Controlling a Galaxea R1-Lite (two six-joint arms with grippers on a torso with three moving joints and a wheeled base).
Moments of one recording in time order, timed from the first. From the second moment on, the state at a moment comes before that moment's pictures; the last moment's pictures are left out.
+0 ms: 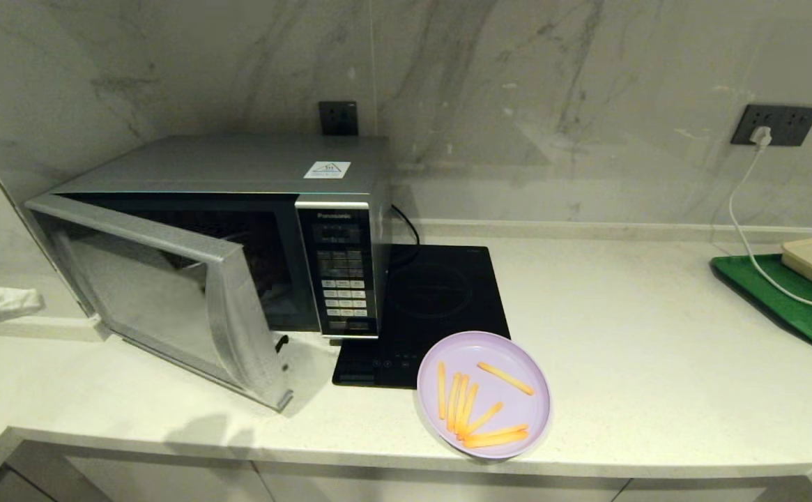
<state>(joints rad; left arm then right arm) 0.22 1.17 -1.25 0.74 -0.46 -0.35 0.00 0.00 -0.06 0.14 -0.04 0.09</state>
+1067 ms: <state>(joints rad) -0.19 1.48 -1.24 0.44 -0.14 -0.50 0.00 0.00 -0.06 0.14 -0.04 0.09</state>
